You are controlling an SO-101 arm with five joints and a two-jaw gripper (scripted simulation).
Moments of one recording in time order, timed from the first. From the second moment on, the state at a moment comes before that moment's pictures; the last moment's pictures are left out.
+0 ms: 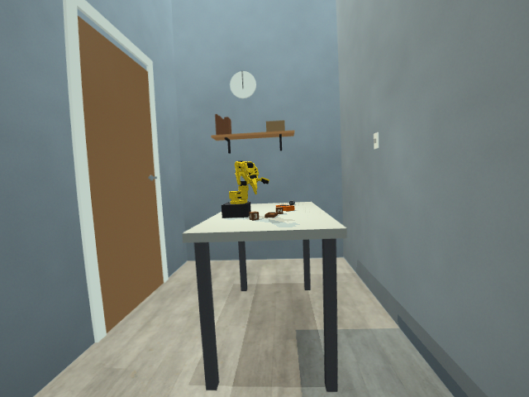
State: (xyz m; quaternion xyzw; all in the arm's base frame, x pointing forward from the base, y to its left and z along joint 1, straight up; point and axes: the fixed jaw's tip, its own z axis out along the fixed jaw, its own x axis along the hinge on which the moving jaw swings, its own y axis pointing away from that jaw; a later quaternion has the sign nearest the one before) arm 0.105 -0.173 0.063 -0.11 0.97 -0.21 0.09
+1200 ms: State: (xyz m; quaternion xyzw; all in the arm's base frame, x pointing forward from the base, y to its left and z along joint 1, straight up) arm 0.098 -0.173 0.053 -0.26 0.94 -0.21 0.05
